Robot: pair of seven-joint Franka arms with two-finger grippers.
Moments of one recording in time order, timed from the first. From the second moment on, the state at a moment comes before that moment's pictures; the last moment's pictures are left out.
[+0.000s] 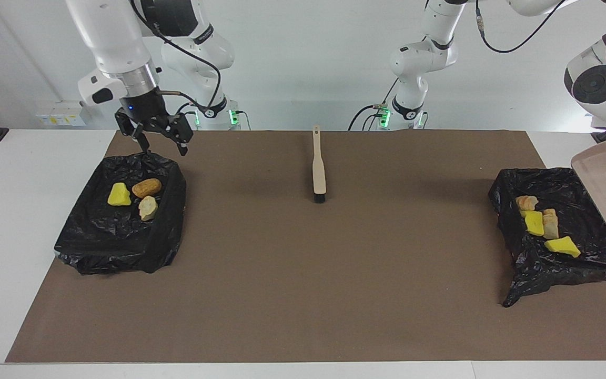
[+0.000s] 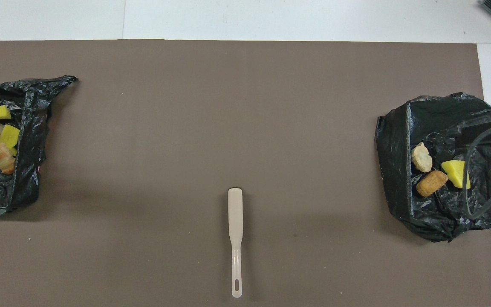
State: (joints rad) left arm 0.12 0.07 0.01 -1.71 0.93 1.94 1.33; right arm 0.00 -0.07 -0.03 -1.58 0.01 1.56 0.08
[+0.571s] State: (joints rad) left arm 0.05 0.07 0.01 -1.73 0.40 1.77 0.89; right arm 0.01 -0.07 -0.05 -1.58 0.01 1.55 0.07
